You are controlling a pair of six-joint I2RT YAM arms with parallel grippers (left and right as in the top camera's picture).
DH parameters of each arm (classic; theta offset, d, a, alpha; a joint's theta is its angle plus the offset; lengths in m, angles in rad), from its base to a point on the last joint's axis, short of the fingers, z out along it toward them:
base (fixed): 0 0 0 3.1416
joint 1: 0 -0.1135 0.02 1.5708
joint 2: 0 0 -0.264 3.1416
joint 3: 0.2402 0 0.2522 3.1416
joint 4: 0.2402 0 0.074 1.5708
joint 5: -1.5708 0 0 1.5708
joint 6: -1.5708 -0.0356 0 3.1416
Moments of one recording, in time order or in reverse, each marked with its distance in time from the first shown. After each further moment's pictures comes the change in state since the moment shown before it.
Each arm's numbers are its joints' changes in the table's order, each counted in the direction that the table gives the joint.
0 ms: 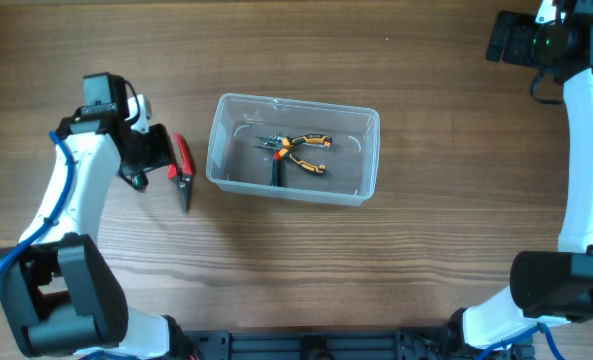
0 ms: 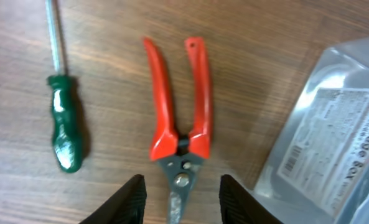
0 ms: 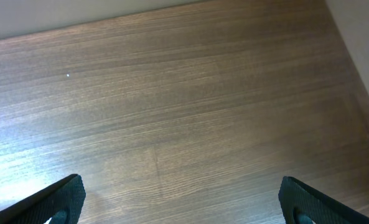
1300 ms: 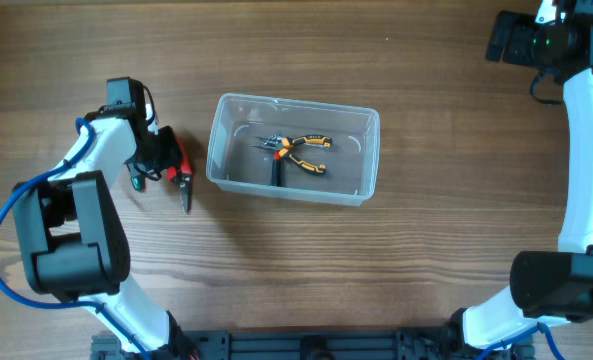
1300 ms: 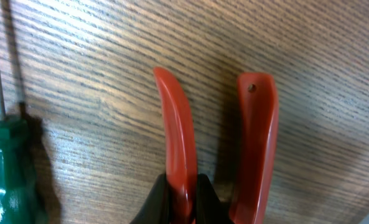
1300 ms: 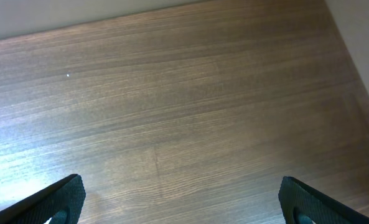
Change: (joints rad) left arm 0.008 0.251 0.020 -0.135 0.060 0.114; right arm 0.000 0.000 0.000 0.000 0.000 0.000
